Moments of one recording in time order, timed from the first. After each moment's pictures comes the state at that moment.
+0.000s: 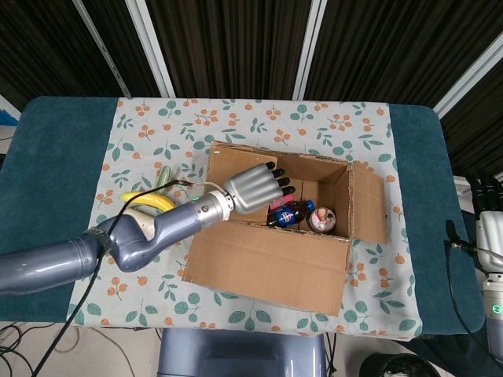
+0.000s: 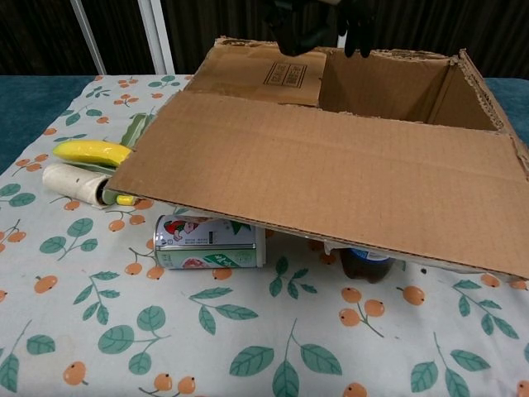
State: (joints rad) left arm -1.36 -1.31 -0.31 -1.47 1.20 0.38 0.36; right arm 0.24 -1.04 0.19 -1.66 -1.25 1.48 -0.02
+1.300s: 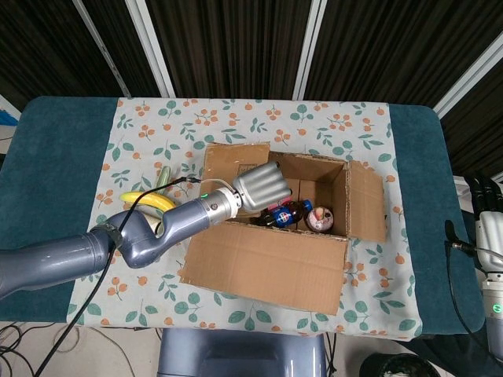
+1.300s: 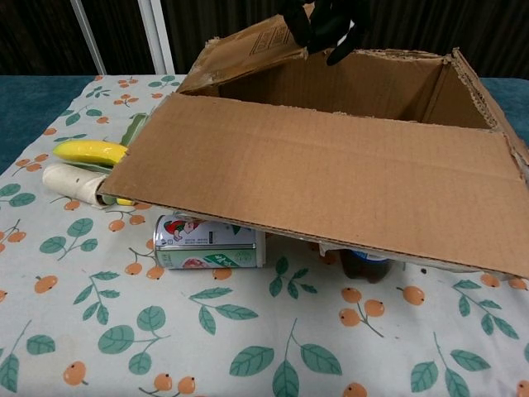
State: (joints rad) left arm -1.47 -1.28 -0.20 -1.46 1.18 0.45 0.34; right arm 0.22 -1.04 0.23 -1.65 -1.26 1.43 0.03
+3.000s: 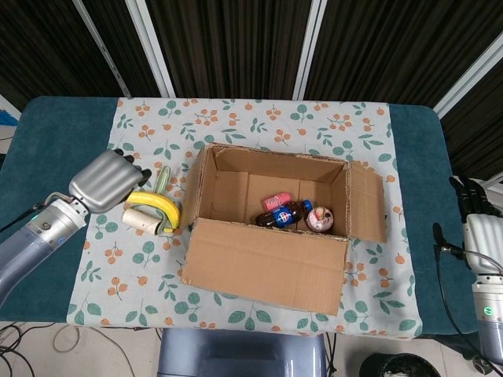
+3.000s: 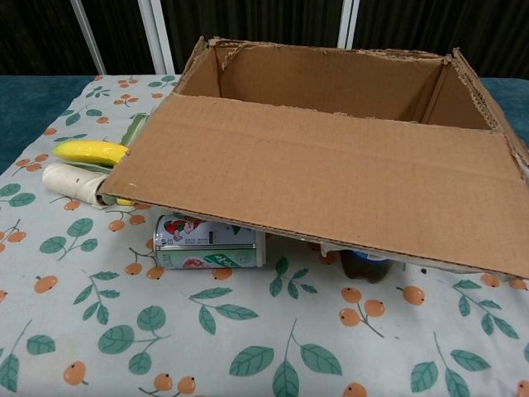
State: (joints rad) left arm -0.94 -0.69 -0.07 -1.89 1.32 0.81 0.27; right arm 0.21 -1.05 0.22 -1.70 -1.31 1.42 0.03
